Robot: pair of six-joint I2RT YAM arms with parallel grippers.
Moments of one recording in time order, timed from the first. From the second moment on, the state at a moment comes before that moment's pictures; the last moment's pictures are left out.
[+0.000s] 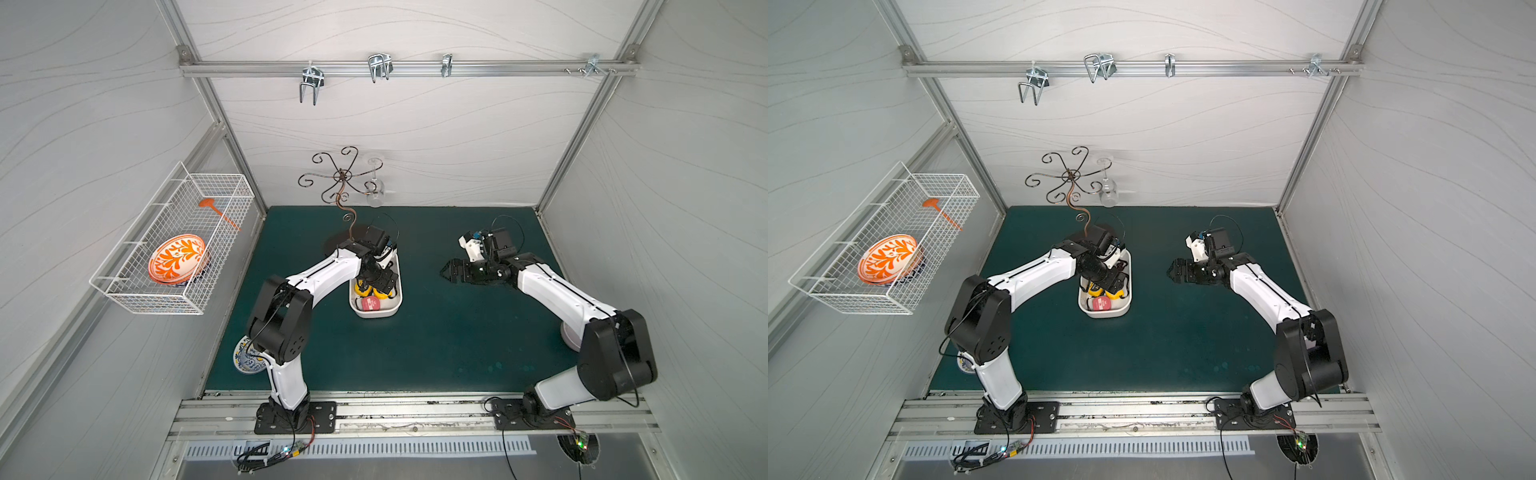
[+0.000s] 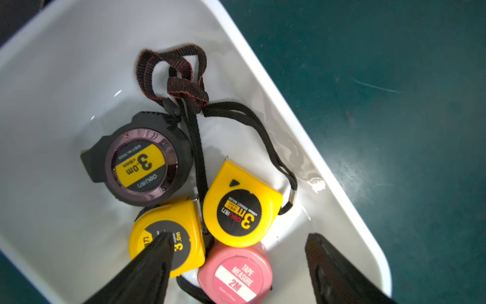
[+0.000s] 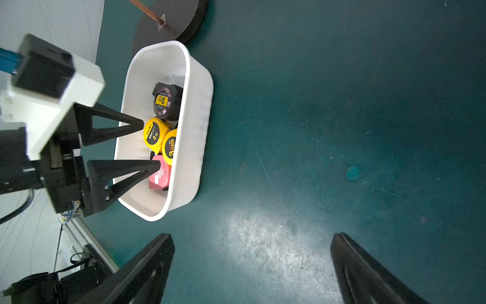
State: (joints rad) left arm -0.50 1.86 1.38 -0.76 0.06 0.05; right arm 0.36 1.48 1.06 -0.50 -0.44 0.28
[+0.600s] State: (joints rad) left arm -0.52 1.97 1.45 -0.83 0.03 0.09; right arm 0.35 1.47 1.01 -0.48 -0.46 0.29
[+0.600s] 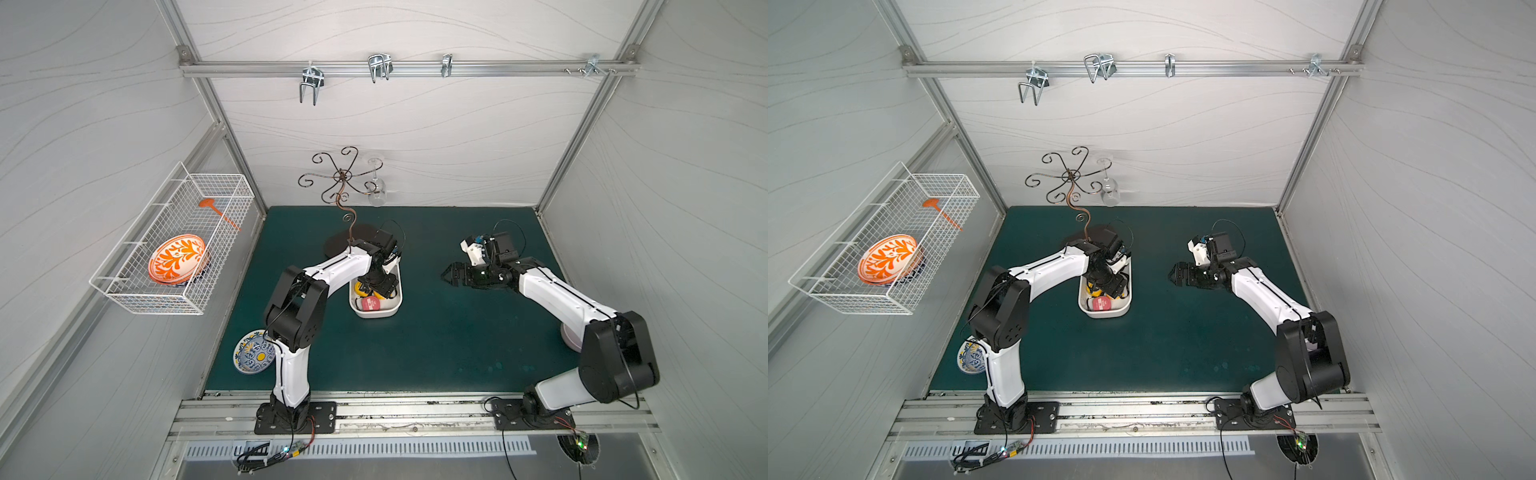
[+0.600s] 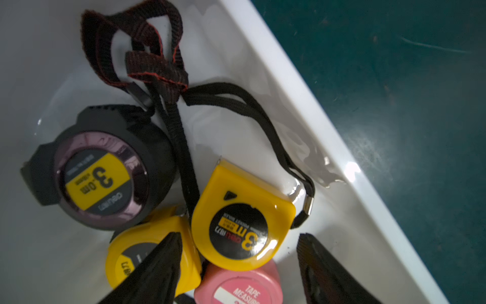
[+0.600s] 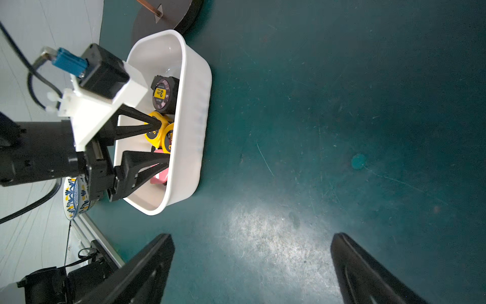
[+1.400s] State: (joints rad) left arm -0.54 2.05 1.49 -0.81 0.01 0.10; right arm 0.34 1.45 1.01 -0.48 -0.46 0.30
